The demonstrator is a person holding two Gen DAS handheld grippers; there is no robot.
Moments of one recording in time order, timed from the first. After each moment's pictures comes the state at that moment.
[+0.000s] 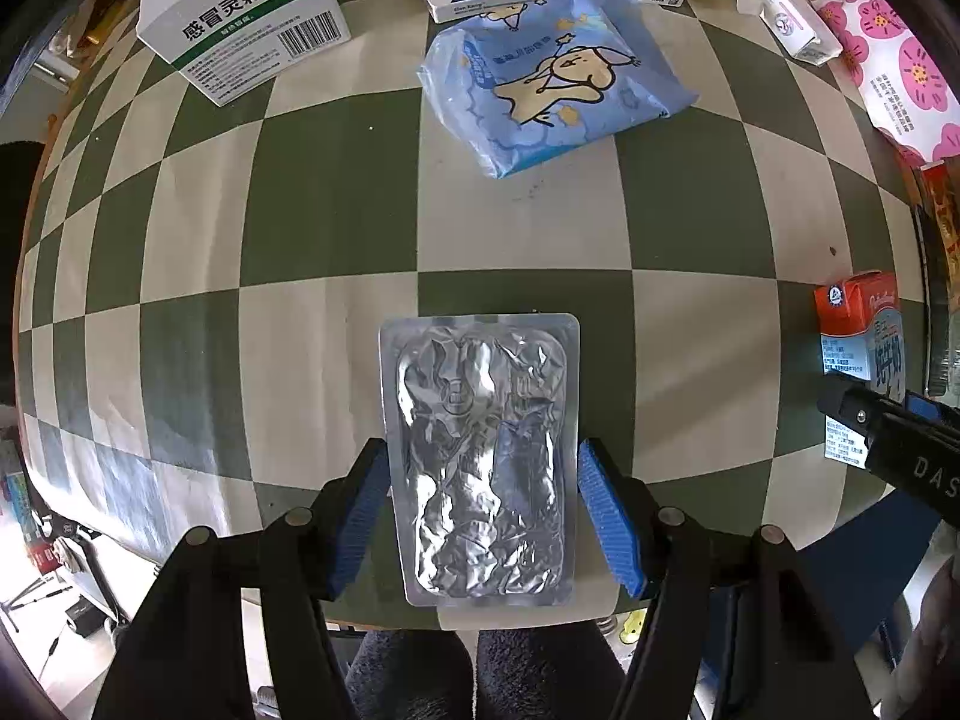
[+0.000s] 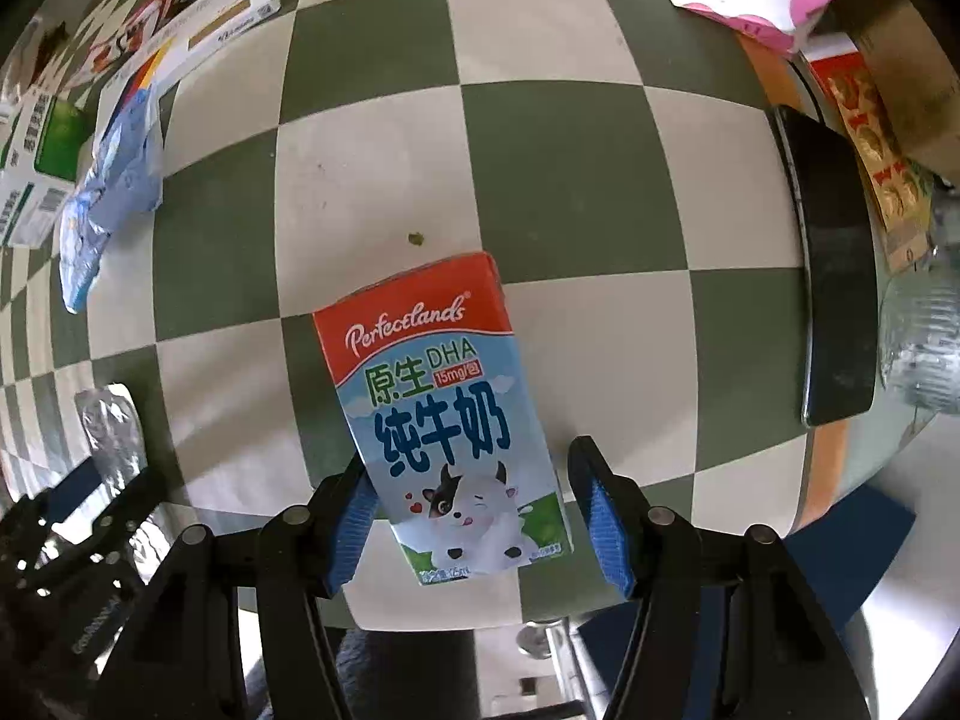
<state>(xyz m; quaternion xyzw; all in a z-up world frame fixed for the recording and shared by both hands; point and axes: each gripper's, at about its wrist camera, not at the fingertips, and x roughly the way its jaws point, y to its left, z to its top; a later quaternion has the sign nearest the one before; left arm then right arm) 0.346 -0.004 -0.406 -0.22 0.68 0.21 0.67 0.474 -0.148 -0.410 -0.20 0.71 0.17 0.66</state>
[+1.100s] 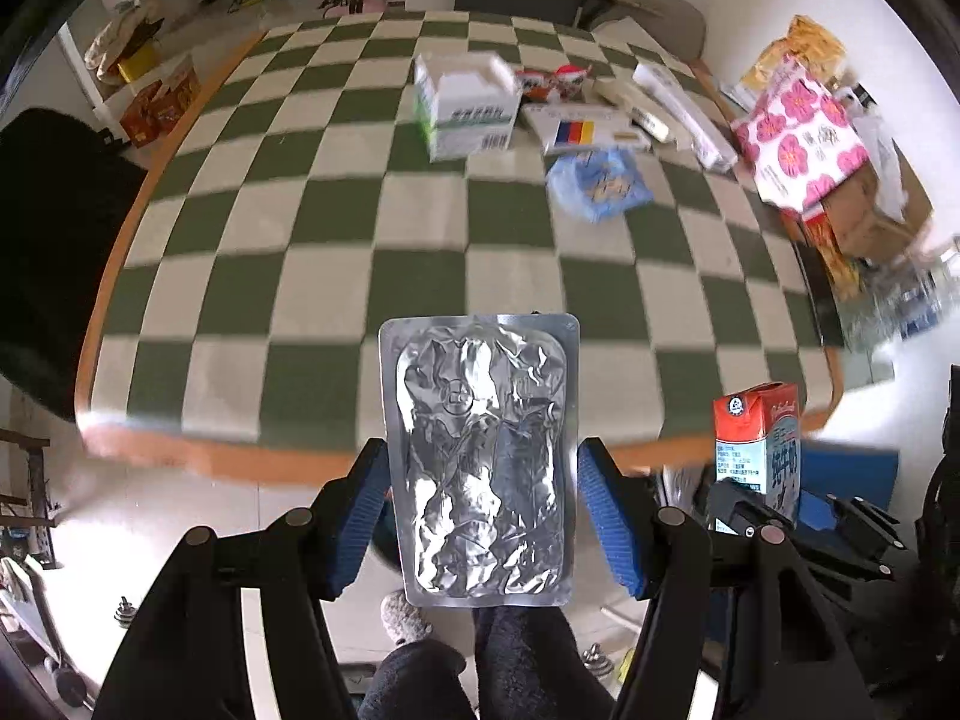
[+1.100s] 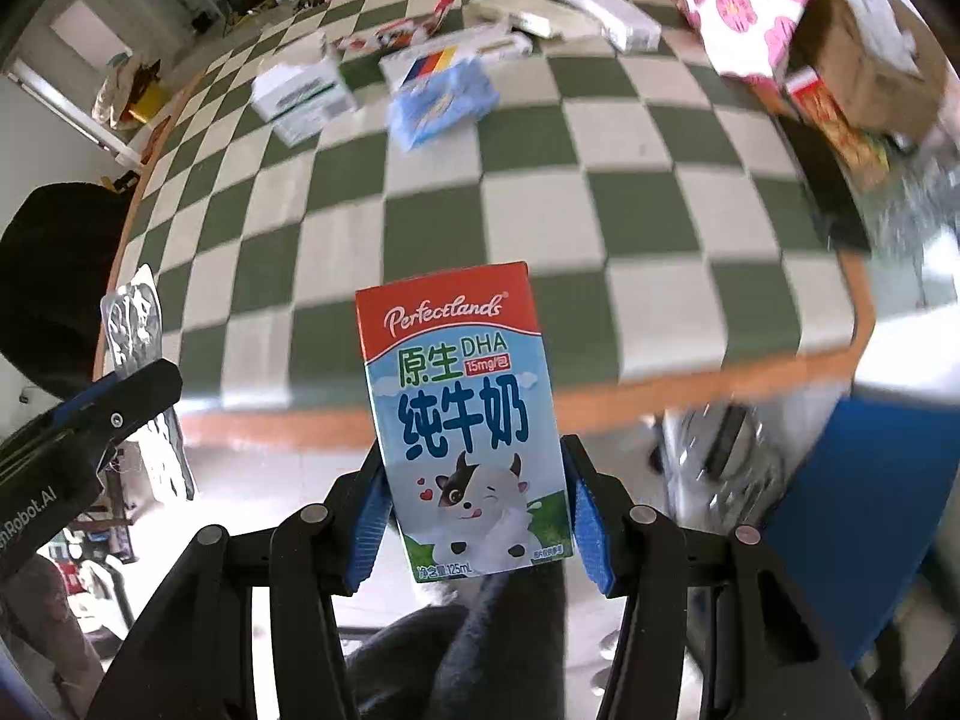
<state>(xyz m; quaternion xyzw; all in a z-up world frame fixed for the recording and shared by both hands) 0.141 0.018 -0.271 -0.23 0.55 0.20 0.78 0.233 -0.146 -0.303 -0.13 0.62 0.25 0.73</state>
